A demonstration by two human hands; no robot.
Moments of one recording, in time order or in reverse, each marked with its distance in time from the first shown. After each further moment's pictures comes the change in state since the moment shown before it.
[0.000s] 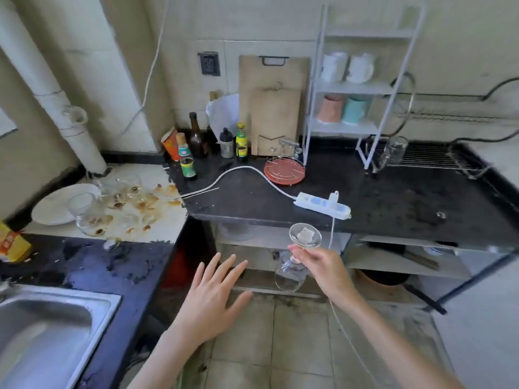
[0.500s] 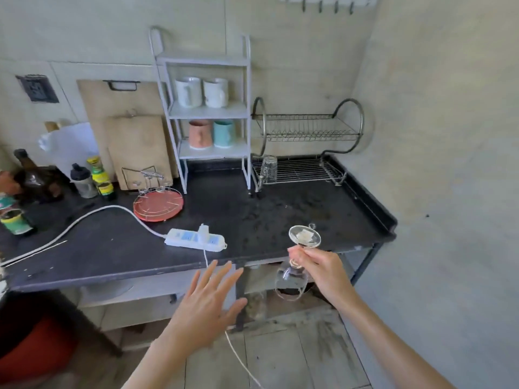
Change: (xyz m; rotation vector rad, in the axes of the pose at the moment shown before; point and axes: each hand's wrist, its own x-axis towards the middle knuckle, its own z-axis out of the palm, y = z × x) left_hand 0.169 0.276 0.060 -0.072 -0.036 0.368; right_hand -0.001 0.072 -0.317 -0.054 0.331 0.037
